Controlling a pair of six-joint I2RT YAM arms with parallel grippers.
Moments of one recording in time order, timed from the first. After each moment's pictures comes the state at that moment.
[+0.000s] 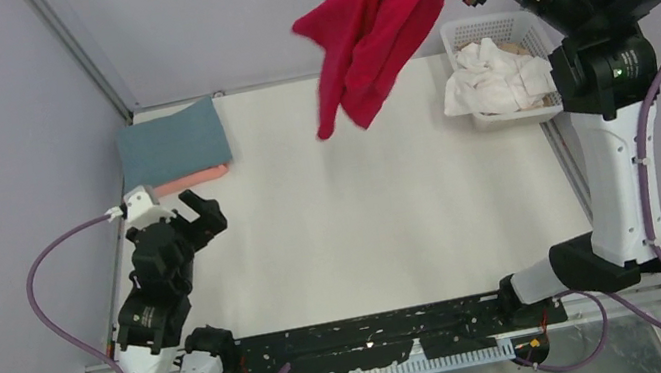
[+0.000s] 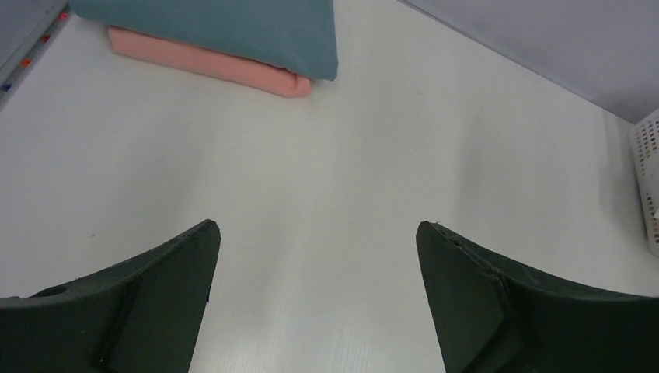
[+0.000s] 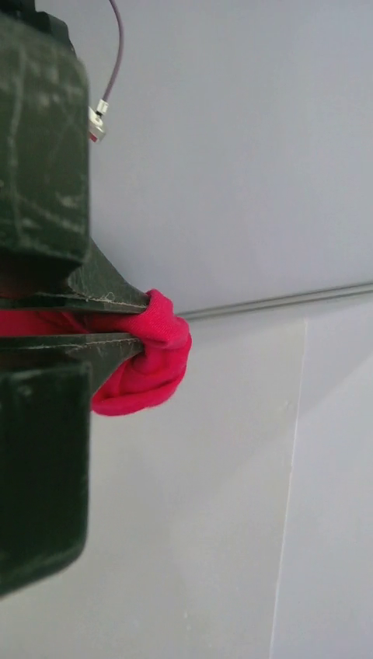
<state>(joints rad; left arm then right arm) -0.25 0.53 0.75 -0.54 -0.35 -0.48 0.15 1.46 2.26 -0.34 -0.58 0.39</state>
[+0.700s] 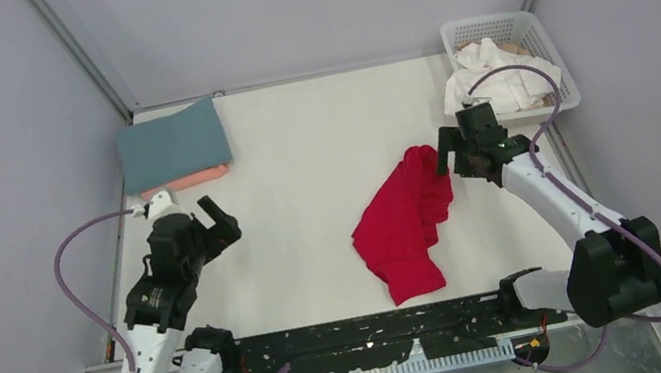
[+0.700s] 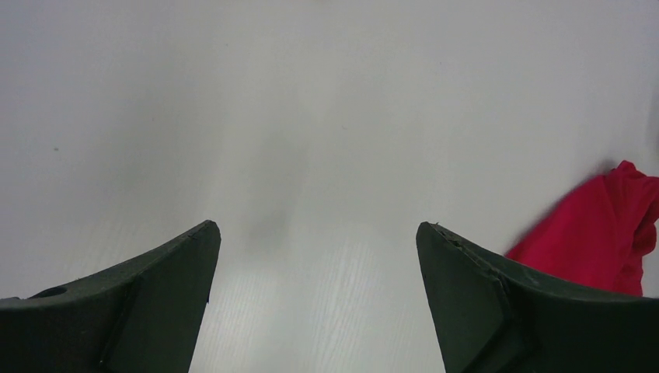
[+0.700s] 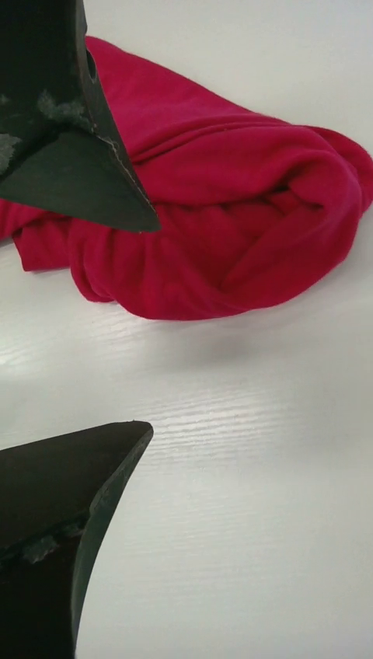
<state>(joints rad) -0.25 0.57 0.72 -0.69 -0.26 -0.58 0.18 1.28 0.89 -0.53 0.19 0.34</state>
